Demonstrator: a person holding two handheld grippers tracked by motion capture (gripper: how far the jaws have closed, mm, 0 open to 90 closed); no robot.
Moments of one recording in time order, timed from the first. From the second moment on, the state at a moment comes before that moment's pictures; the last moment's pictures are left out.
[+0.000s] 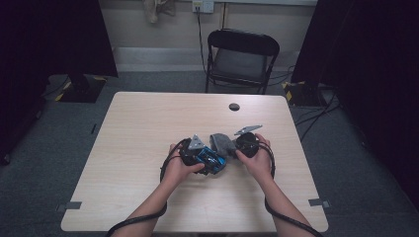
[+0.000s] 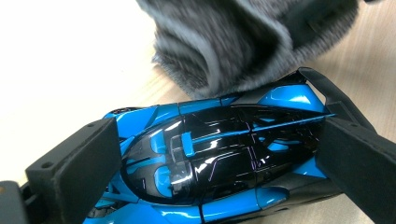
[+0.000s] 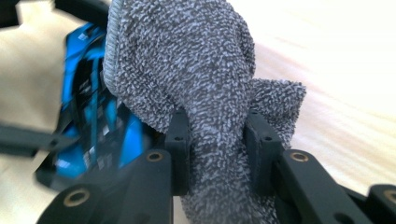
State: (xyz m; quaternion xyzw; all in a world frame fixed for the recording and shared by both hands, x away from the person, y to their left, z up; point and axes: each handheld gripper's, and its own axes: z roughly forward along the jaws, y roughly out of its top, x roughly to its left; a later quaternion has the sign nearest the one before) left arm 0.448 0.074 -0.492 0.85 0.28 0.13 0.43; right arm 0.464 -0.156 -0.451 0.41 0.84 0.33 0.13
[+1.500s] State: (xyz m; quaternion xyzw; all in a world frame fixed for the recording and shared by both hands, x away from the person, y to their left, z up) left arm 0.448 0.074 -0.492 0.85 0.28 0.13 0.43; right arm 0.497 -0.091 -0.463 0.39 0.86 0.32 0.12
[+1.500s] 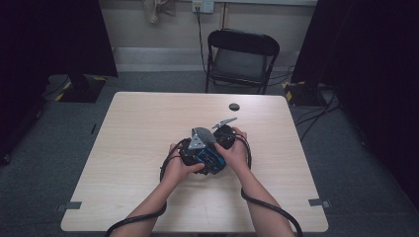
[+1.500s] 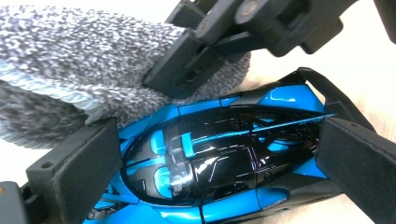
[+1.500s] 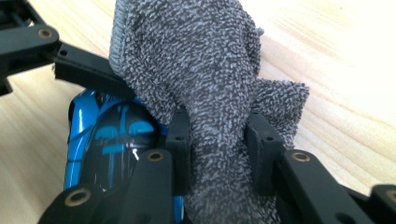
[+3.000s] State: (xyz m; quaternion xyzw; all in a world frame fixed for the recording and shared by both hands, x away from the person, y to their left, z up) left arm 0.448 0.075 -0.493 0.85 0.28 0.13 0.43; right arm 0.466 -0.147 -0.454 0.38 0.87 0.30 0.09
